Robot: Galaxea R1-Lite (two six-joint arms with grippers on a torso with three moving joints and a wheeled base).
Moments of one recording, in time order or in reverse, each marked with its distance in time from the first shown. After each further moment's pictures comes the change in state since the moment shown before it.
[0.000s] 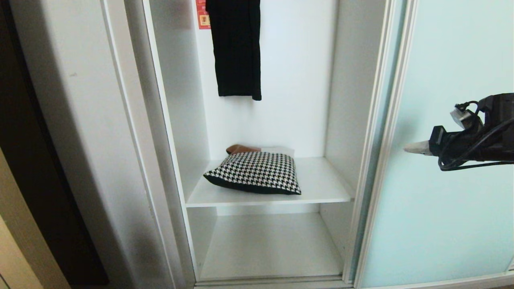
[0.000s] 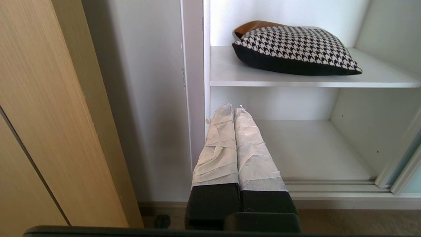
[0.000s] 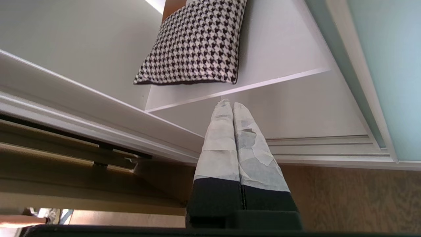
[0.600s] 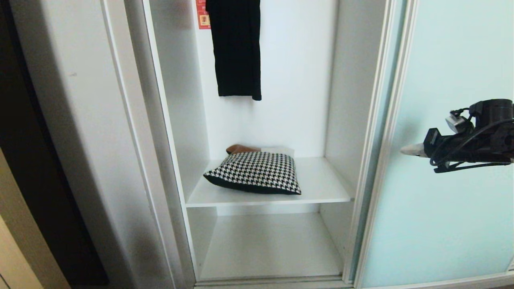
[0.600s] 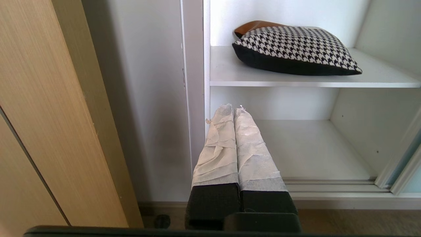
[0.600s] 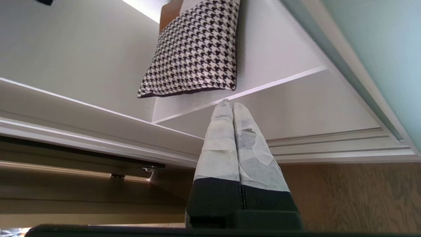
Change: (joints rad) left arm 0.000 0.000 0.000 0.000 0.000 0.000; right arm -0.010 0.091 -0.067 -0.010 -0.001 0.098
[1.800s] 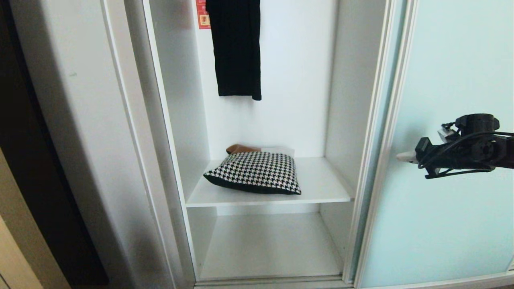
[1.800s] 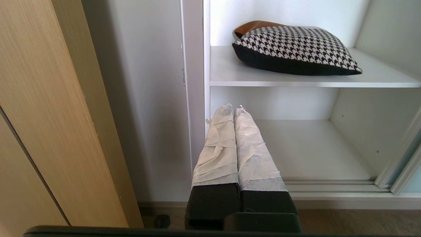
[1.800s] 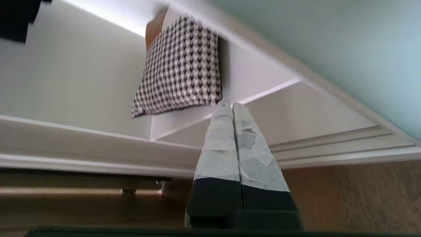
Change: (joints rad) left arm 0.000 0.000 0.000 0.000 0.000 0.000; right arm -0.023 0.182 -0.116 -0.055 -0.009 0.092
